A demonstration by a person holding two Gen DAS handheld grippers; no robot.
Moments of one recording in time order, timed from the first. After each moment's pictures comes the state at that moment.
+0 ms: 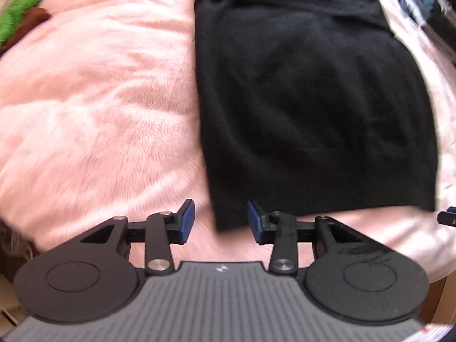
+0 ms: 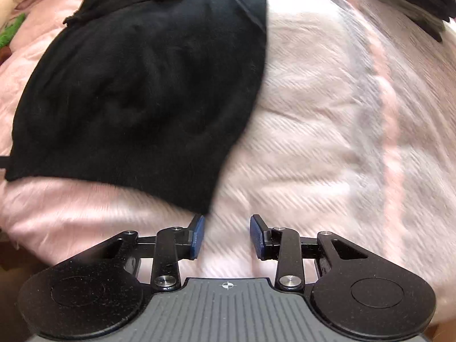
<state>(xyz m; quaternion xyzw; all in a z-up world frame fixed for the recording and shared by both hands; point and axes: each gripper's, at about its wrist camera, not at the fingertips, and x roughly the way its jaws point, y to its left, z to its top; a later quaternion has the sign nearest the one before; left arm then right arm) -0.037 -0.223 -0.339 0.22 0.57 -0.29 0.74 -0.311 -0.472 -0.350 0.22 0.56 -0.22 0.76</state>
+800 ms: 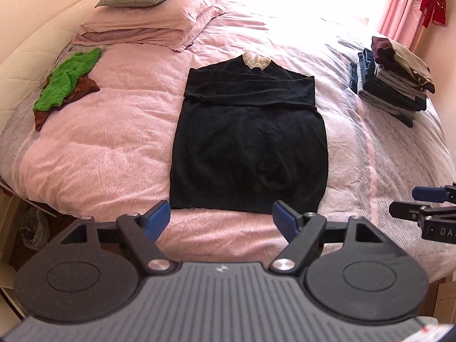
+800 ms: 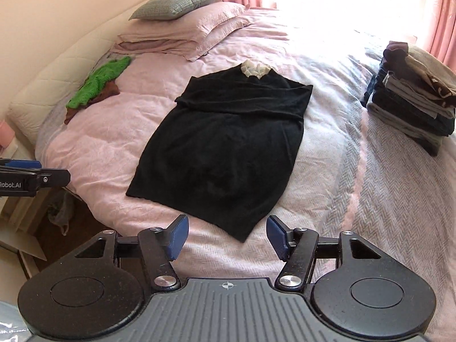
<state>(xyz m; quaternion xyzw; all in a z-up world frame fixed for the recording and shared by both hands) -0.221 -0.233 -0.092 0.18 0.46 -0.28 0.82 -0.381 -0.437 -0.117 0.16 0.47 -0.10 0.86</state>
